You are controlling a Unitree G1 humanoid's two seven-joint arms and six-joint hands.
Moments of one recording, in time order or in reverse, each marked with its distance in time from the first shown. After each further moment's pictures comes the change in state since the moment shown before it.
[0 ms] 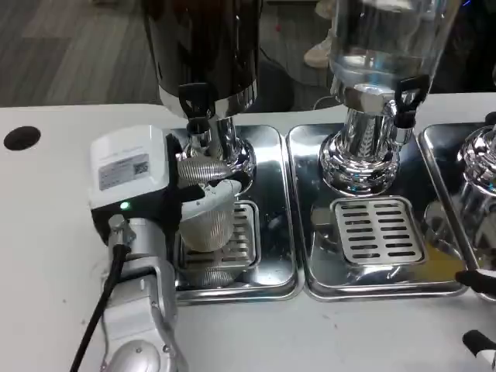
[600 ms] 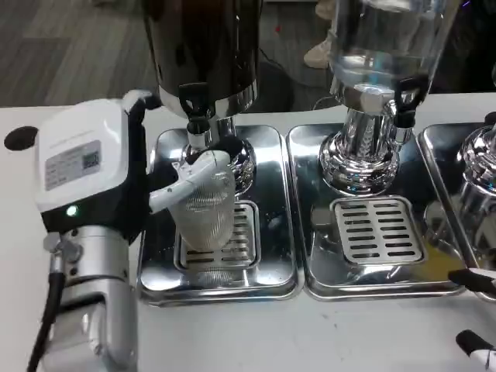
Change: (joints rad) left arm 0.184 0.045 0.055 -0.463 -0.025 -0.056 -0.057; right arm 0.004 0.008 0.005 -0.032 -0.016 0.011 -0.001
